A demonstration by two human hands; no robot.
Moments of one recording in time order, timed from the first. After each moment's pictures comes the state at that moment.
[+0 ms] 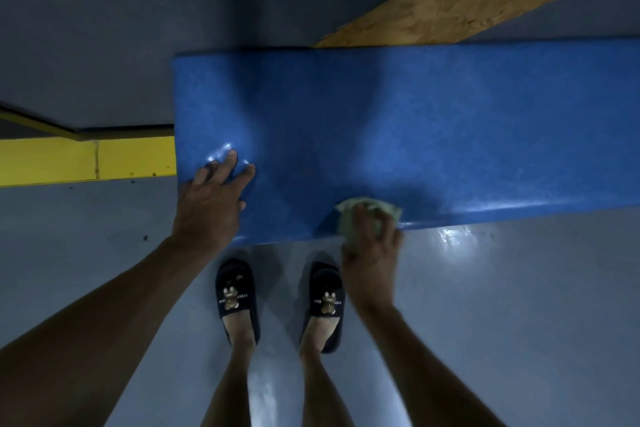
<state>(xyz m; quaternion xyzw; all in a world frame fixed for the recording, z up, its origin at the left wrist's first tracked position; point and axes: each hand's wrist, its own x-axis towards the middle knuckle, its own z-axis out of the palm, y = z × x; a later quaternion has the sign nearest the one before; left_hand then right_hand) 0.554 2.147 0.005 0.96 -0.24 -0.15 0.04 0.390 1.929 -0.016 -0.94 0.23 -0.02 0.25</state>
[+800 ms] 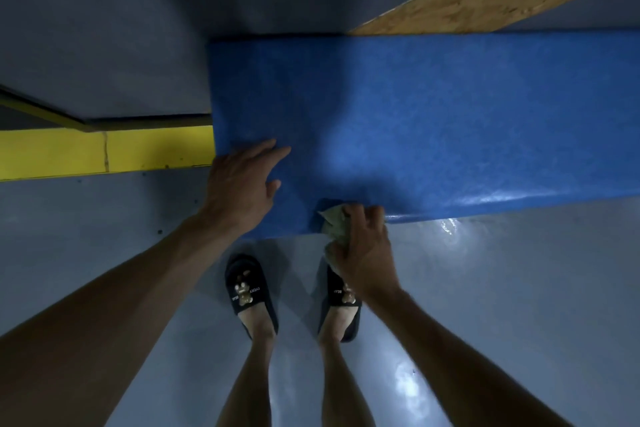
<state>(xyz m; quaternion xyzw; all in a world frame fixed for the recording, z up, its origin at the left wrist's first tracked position) 0.582 2.171 0.024 0.94 -0.24 -0.18 0.15 0.419 2.001 -0.001 -0.92 0.21 0.06 0.31</state>
